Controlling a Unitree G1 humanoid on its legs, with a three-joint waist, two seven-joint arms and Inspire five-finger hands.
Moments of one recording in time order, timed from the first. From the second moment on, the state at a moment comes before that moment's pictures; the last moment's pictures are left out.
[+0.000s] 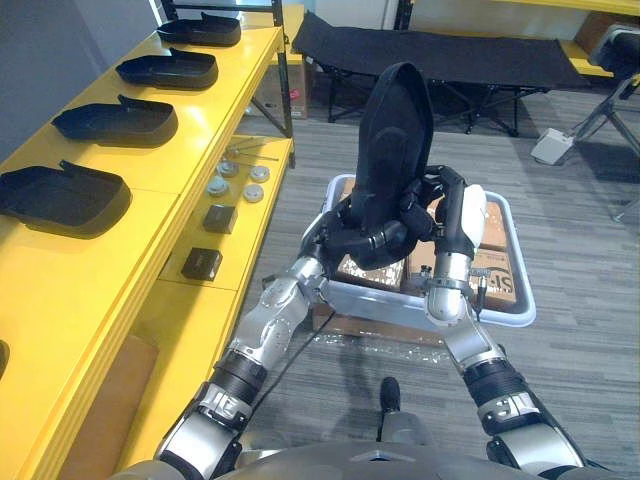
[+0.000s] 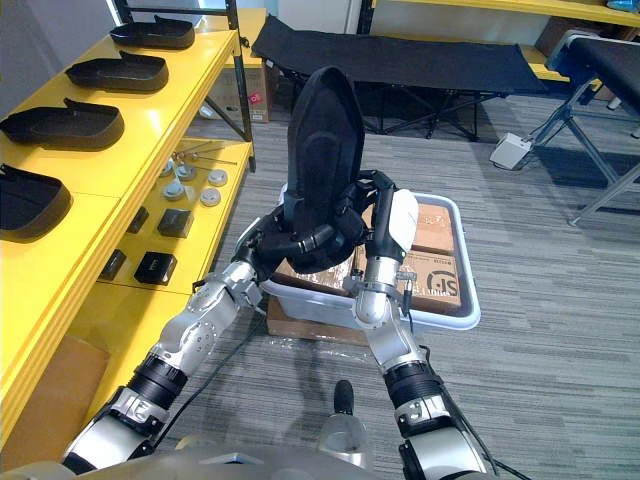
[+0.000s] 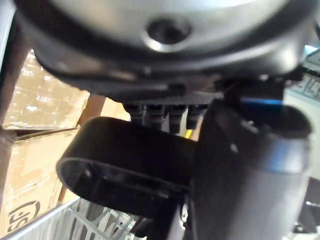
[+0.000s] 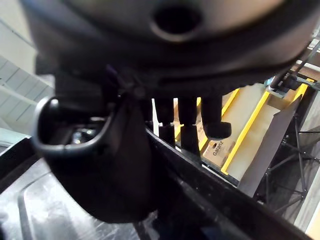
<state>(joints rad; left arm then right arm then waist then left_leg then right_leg) -0.31 0.08 -0.37 0.24 -0.62 0.08 -0.01 -0.27 -0.21 0.19 0.37 -0.41 -0.26 -0.70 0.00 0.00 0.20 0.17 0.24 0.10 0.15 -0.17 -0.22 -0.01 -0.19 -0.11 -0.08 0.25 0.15</state>
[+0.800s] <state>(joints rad) -0.30 0.04 -0.39 0.21 -0.98 -0.05 0.08 -0.18 -0.12 0.31 0.26 -0.34 -0.44 -0.80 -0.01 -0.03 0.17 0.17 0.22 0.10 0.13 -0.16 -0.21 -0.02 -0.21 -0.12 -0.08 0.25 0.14</state>
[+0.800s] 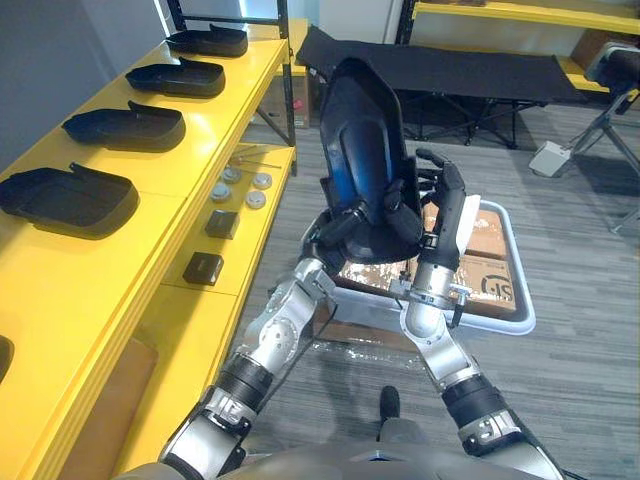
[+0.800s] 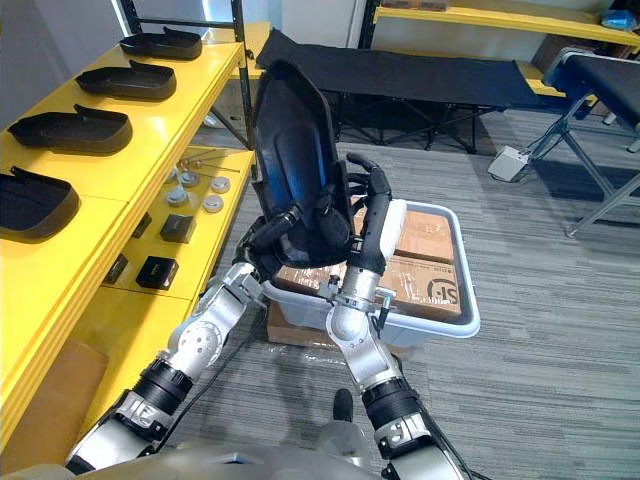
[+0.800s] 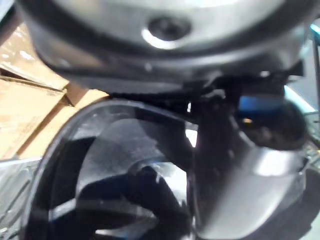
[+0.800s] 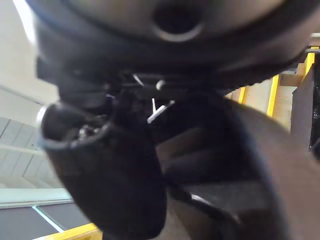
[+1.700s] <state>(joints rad) 0.18 -0.01 0.08 -0.29 -0.05 -0.34 0.35 0.38 -0.06 -0.14 -0.13 0.26 -0.41 -0.05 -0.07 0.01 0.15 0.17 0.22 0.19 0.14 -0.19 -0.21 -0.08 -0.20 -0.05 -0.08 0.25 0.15</state>
